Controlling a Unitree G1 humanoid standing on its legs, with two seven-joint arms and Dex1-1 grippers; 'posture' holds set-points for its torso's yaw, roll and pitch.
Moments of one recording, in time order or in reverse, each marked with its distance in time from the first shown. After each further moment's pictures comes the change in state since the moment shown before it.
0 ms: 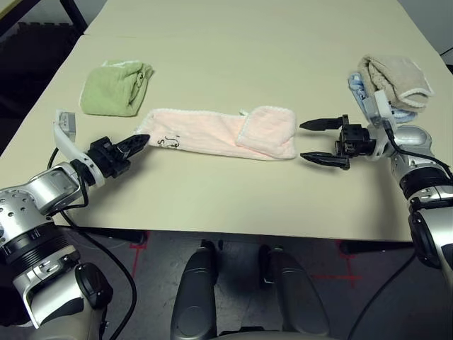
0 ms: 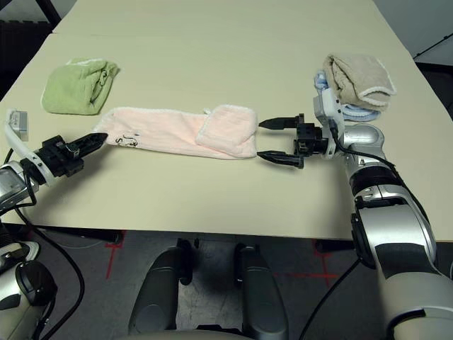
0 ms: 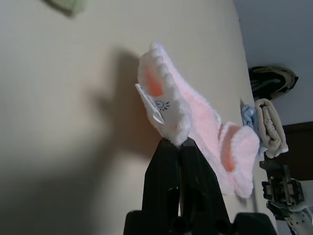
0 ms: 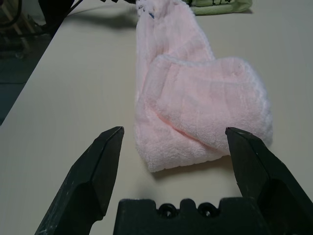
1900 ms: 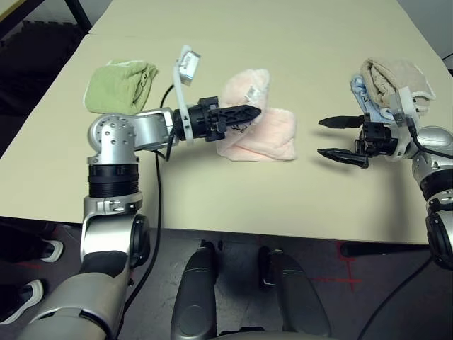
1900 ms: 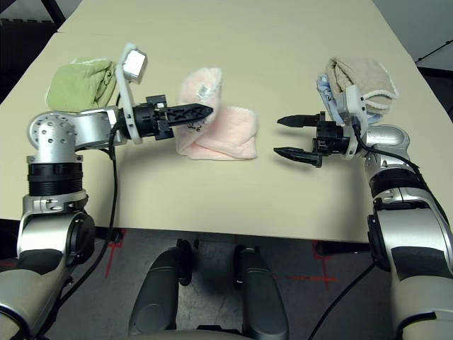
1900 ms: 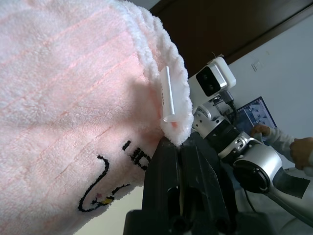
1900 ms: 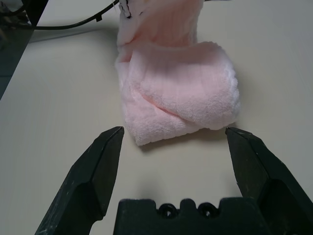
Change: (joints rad) left arm -0.374 -0.275 -0.605 0.046 0.098 -0.076 -0.352; right arm 0.015 -0.081 -0.042 0.028 -0.020 0.002 0.000
